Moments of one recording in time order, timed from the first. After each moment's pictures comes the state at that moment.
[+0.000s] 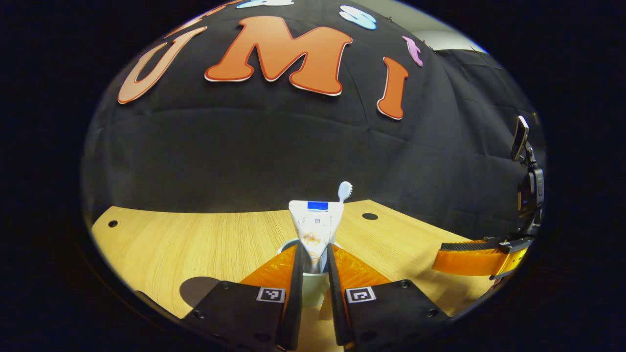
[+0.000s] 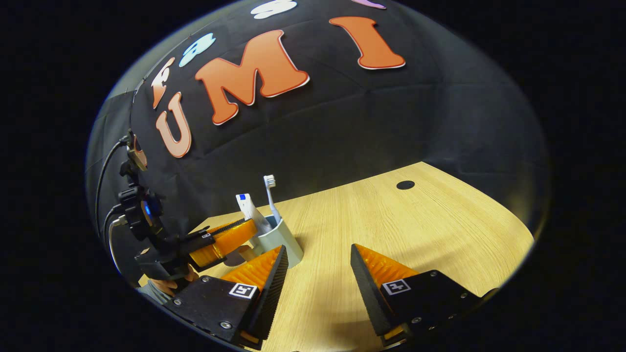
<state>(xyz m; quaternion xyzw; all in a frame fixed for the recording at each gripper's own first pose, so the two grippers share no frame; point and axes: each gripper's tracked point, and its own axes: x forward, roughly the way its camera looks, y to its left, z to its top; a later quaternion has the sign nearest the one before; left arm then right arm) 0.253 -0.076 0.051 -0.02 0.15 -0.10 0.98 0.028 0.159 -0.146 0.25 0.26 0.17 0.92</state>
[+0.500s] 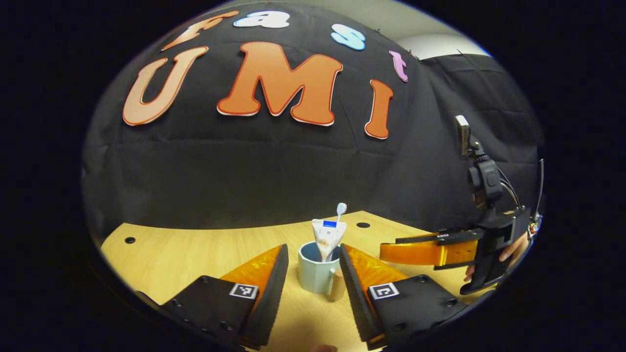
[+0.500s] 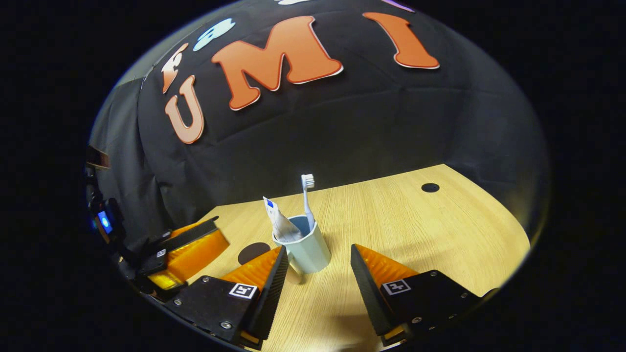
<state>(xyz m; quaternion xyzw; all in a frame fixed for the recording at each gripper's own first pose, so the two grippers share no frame) 0.183 -0.028 0.111 0.00 0.10 -0.12 0.99 0.042 0.207 -0.120 0.21 0.29 0.20 0.91</state>
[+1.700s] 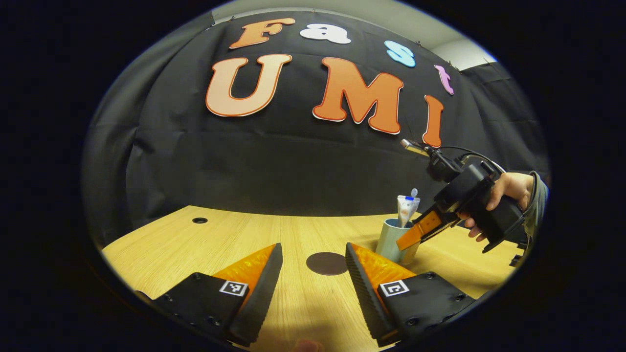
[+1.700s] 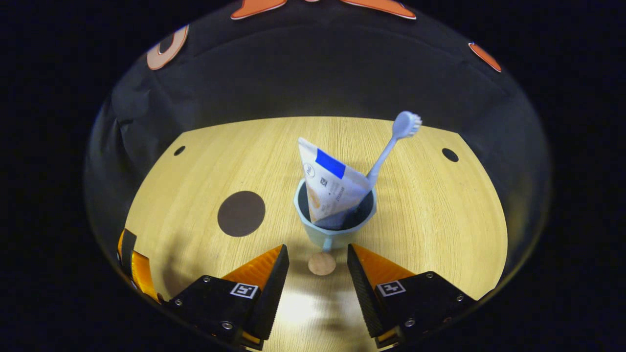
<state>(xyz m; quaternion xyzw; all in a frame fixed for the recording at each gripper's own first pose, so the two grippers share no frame) 0.090 0.125 0.082 -0.03 0.09 0.04 0.99 0.042 0.301 -0.178 0.05 0.53 0.18 0.83</state>
